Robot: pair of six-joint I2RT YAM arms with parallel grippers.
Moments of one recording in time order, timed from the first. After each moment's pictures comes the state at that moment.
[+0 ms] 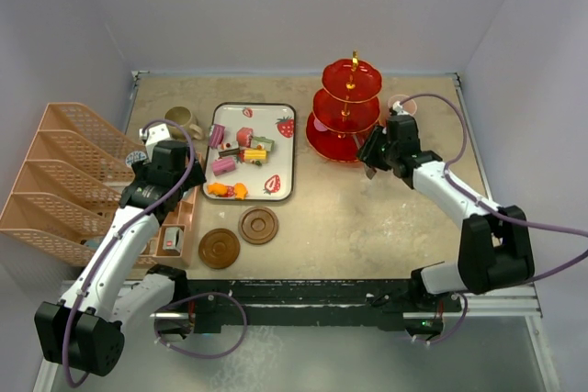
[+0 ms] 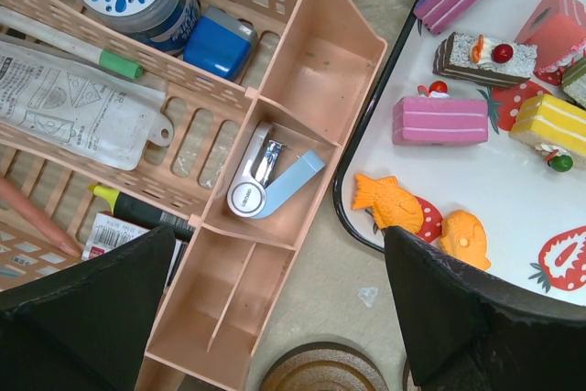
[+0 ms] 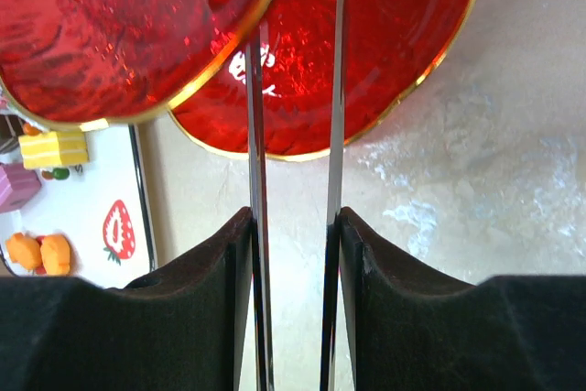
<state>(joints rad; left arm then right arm) -0.23 0.94 0.80 -0.64 -0.49 -0.47 0.26 1.43 0.90 -0.19 -0.02 0.59</state>
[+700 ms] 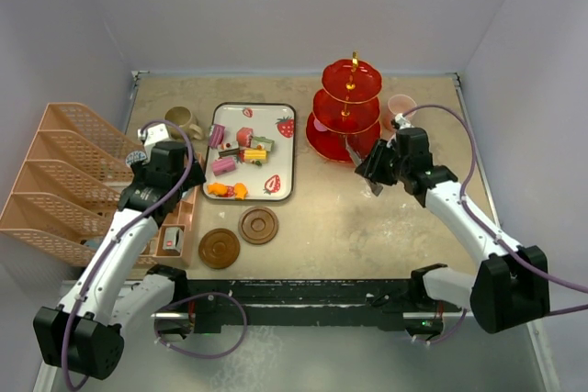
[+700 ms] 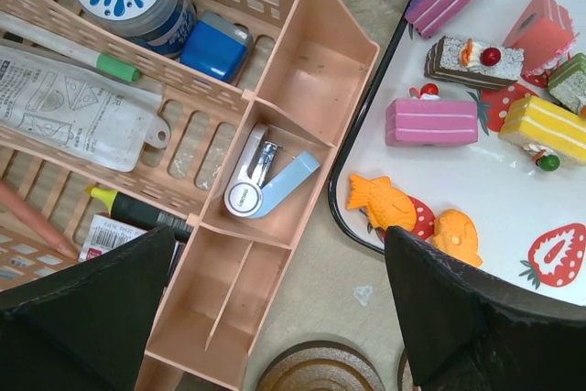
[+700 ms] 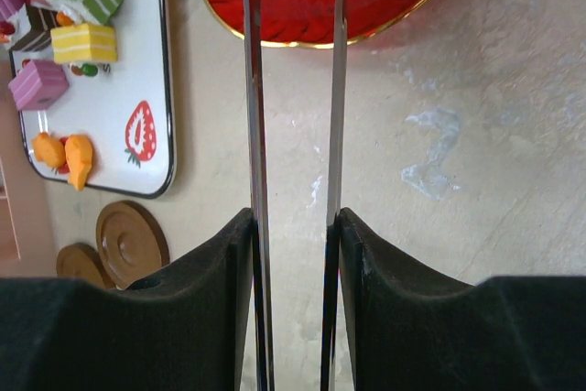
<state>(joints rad) -0.23 0.92 0.80 -0.64 -0.48 -0.47 0.26 1.20 0.81 -0.34 -0.14 0.54</state>
